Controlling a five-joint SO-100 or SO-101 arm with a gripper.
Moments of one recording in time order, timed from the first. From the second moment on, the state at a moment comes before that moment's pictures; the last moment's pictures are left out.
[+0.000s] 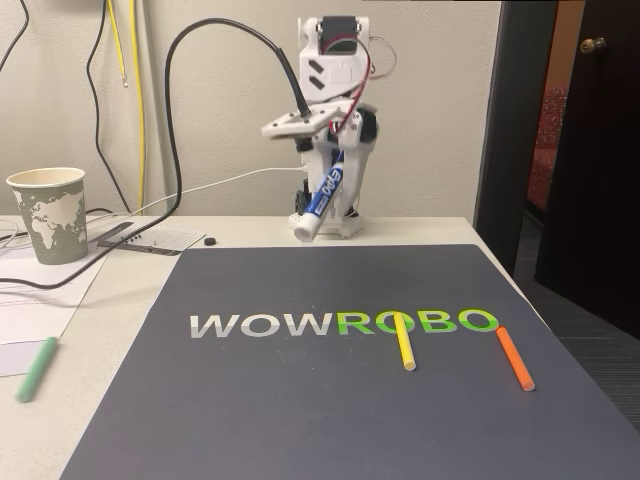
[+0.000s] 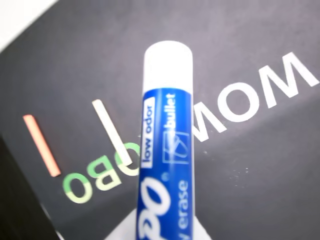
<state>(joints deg) -15.2 85.3 62.2 88.9 -56.9</state>
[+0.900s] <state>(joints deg) -10.2 88.2 53.1 79.1 -20.8</state>
